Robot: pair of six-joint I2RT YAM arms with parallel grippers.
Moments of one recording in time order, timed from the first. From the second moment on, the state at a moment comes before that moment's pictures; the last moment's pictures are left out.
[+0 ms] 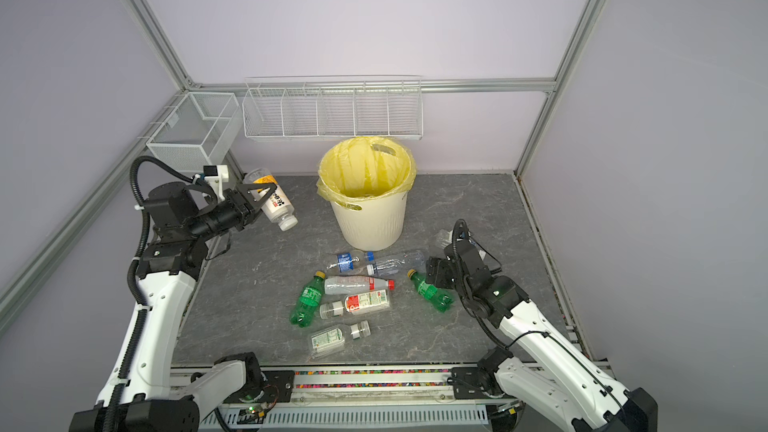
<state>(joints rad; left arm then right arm) 0.08 1.07 1.15 -0.35 0.83 -0.87 0.60 0.88 0.76 -0.67 0.19 0.59</state>
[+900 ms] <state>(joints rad) -0.37 1.83 2.23 -0.71 0.42 -0.67 0.60 0.77 0.76 -0.76 0.22 0.60</state>
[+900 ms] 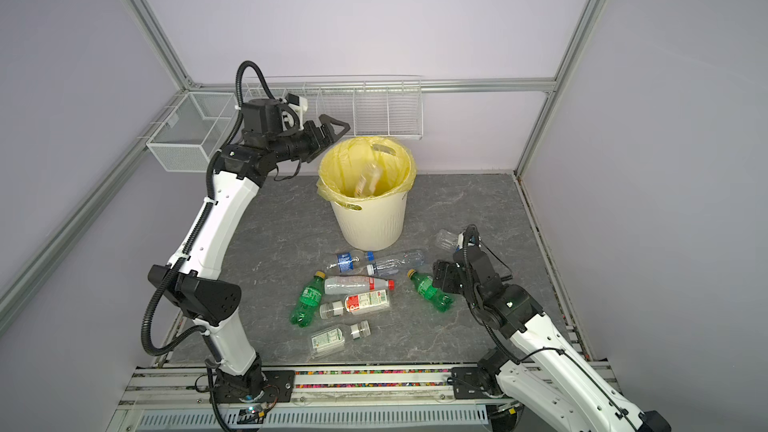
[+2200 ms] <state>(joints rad) -0.21 1.17 1.36 -0.67 0.40 -0.50 0.60 0.96 0.82 -0.83 0.14 0.39</state>
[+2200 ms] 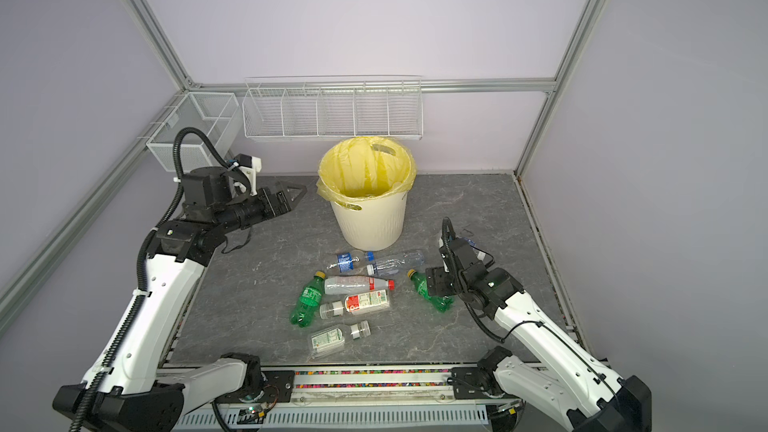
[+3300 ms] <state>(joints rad) -0.14 1.05 1.08 -0.58 0.19 -0.50 0.60 1.20 0.76 -0.71 0.06 0.42</state>
